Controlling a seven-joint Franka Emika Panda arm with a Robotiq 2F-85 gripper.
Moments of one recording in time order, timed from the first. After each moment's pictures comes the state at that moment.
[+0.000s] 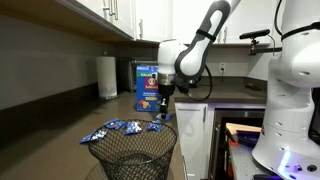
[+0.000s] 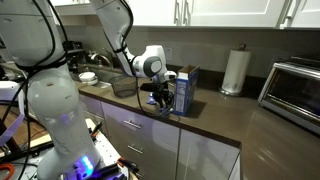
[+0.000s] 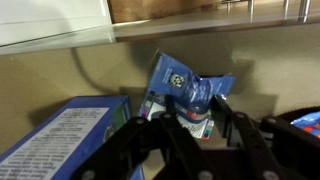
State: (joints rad) arm -0.08 -0.01 -0.02 -2.66 -0.35 2.76 0.03
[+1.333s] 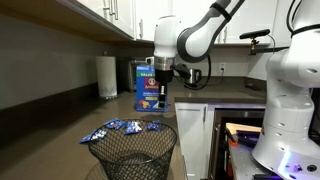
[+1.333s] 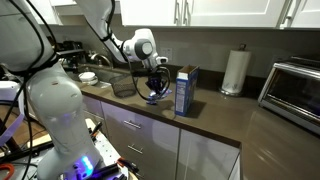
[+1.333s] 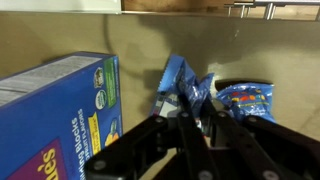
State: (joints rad) arm 0.02 -0.22 0.03 -2.66 -0.35 2.55 0.00
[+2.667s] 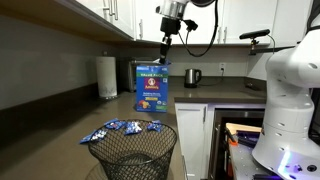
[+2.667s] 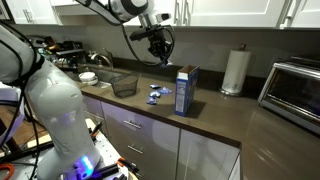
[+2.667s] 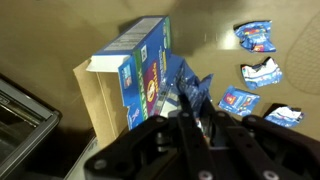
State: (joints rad) arm 0.02 -0.58 -0.02 -2.51 -0.25 2.24 -0.10
